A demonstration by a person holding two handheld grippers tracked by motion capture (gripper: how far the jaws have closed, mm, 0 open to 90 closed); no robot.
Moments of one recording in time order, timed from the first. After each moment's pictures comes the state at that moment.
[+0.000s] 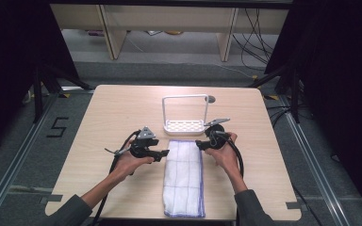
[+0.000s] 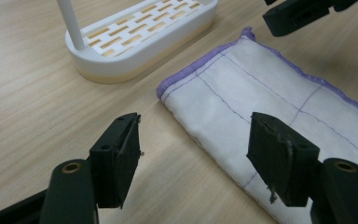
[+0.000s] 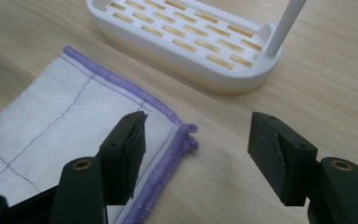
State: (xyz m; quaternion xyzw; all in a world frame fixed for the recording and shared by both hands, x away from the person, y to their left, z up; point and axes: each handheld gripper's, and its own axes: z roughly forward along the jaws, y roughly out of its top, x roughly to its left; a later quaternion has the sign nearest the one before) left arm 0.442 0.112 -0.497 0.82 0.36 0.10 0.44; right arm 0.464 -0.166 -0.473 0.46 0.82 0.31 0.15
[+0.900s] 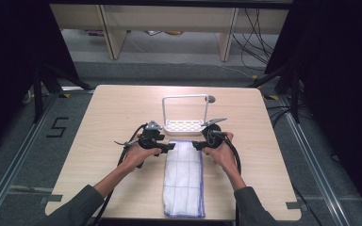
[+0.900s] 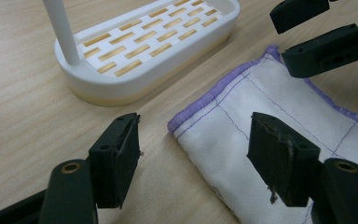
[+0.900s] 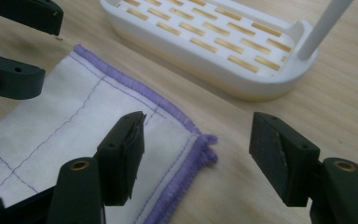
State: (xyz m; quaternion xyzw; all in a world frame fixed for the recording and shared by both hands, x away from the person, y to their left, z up) left arm 0.476 0.095 -0.504 0.82 0.37 0.08 0.43; right arm 0.473 -0.158 -0.483 0.45 0.83 0.32 0.12
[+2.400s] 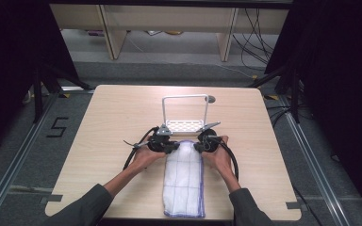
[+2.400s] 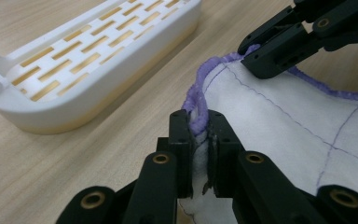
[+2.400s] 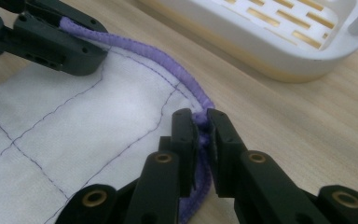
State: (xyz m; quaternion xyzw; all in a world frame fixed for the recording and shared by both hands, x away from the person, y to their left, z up) left arm 0.470 0.068 -0.512 0.85 0.30 0.10 0.42; right arm 0.466 -0.149 -0.495 0.42 0.85 0.29 0.11
